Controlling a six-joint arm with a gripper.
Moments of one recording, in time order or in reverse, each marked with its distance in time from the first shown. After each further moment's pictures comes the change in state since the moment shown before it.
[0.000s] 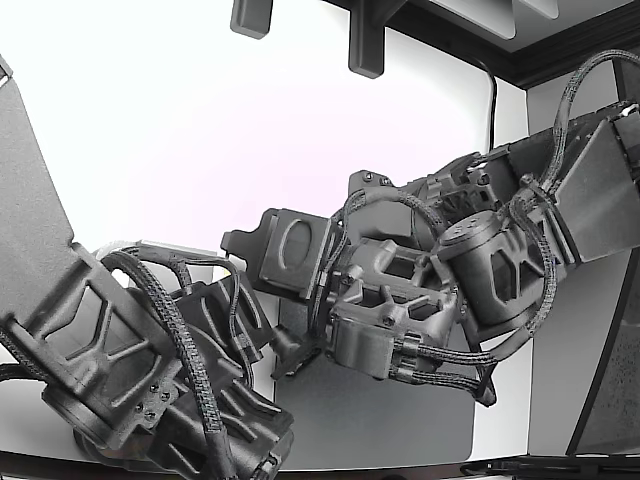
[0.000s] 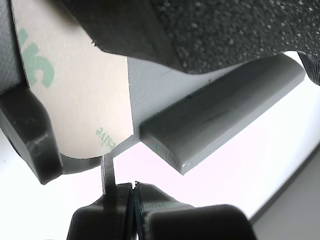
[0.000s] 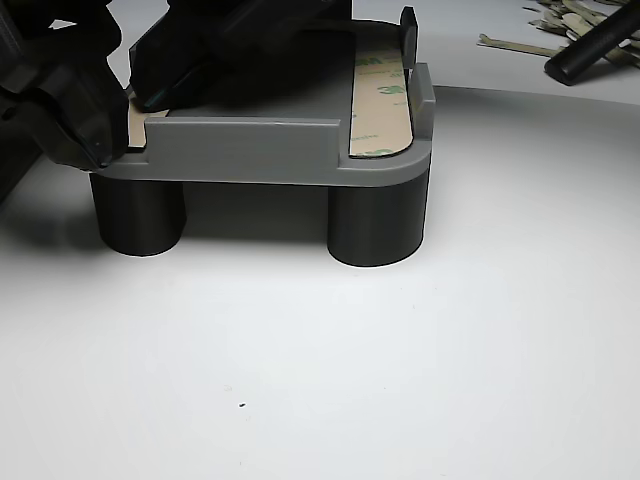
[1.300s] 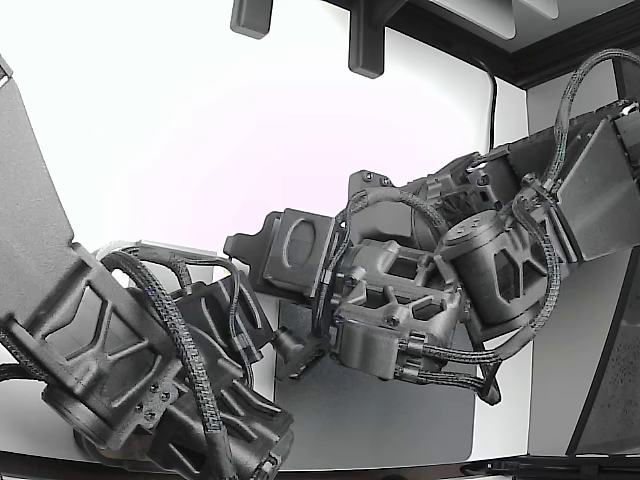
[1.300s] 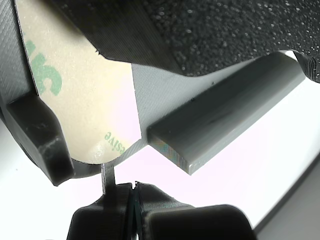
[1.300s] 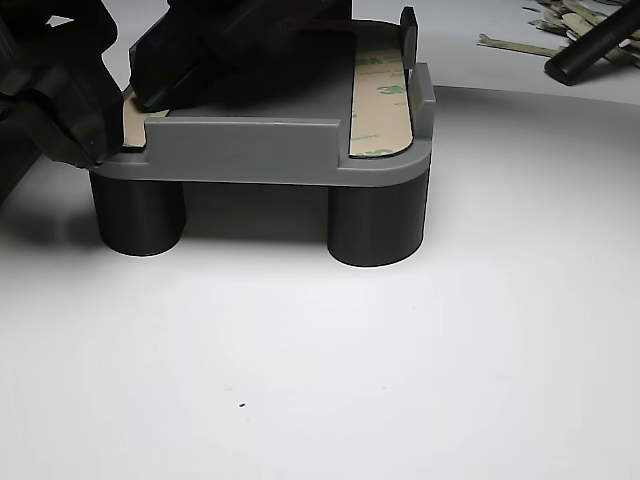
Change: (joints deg) arm 0.5 1.1 0.6 0.4 -0.9 2.9
